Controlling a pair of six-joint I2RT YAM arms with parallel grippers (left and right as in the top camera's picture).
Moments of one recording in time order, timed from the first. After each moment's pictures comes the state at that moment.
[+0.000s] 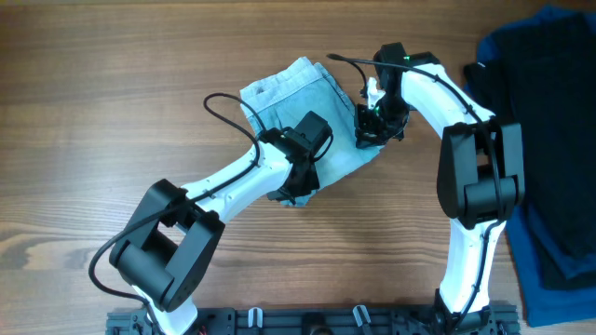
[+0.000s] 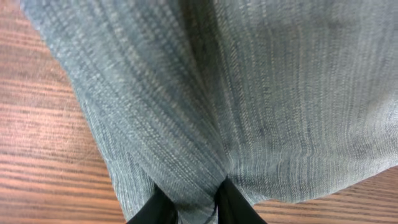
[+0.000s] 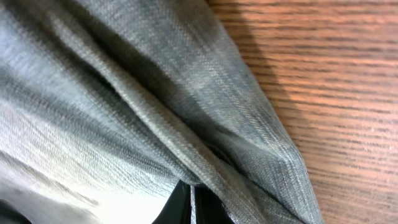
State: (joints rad) left arm -0.68 1.86 1.19 -0.78 0.01 -0.86; right arm 0.20 2.22 1.64 -1.08 -0.34 0.18
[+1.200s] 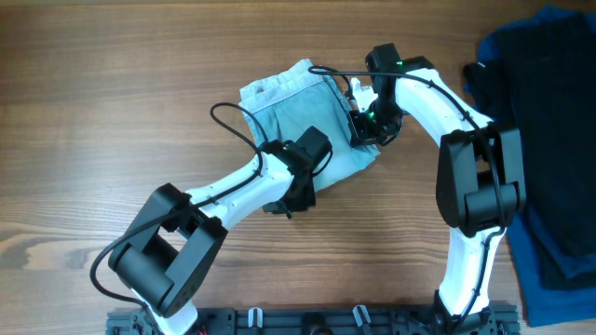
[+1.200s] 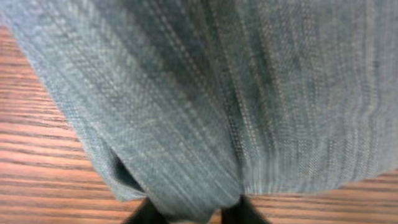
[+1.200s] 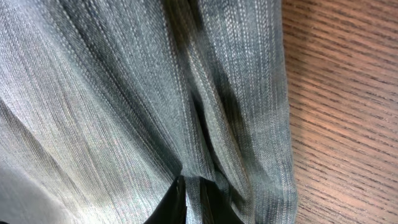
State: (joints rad) left arm -0.71 1.85 1.11 -0.80 0.01 -0.80; right arm 0.25 2.17 1.59 -1.01 -0.31 -0.06
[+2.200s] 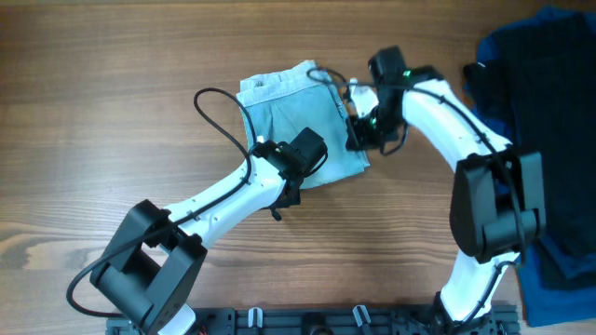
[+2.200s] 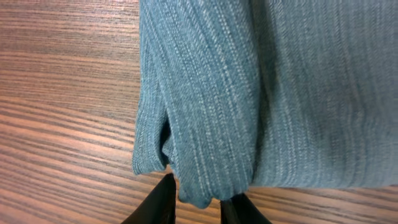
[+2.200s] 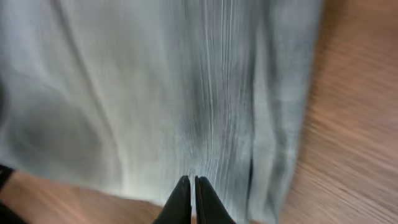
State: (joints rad) left arm -0.71 1.75 1.10 -0.91 -0.24 -0.81; right arm 0.27 1.99 1.41 -0.91 -0.39 -0.06
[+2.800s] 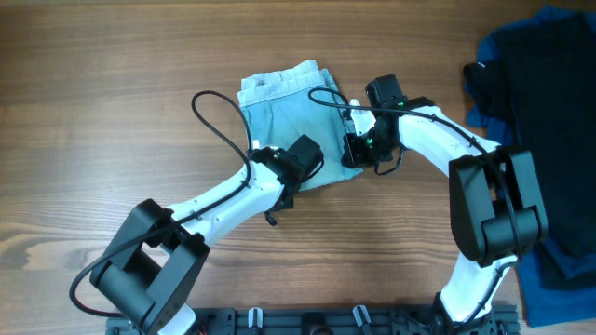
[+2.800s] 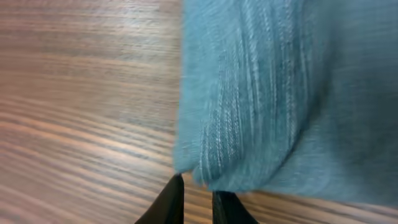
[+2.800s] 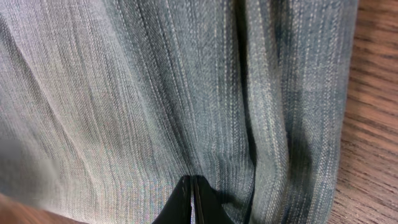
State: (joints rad) left arm -0.71 1.75 1.04 -0.89 -0.33 -0.81; right arm 0.28 1.98 1.20 -0.67 -0.42 0.06
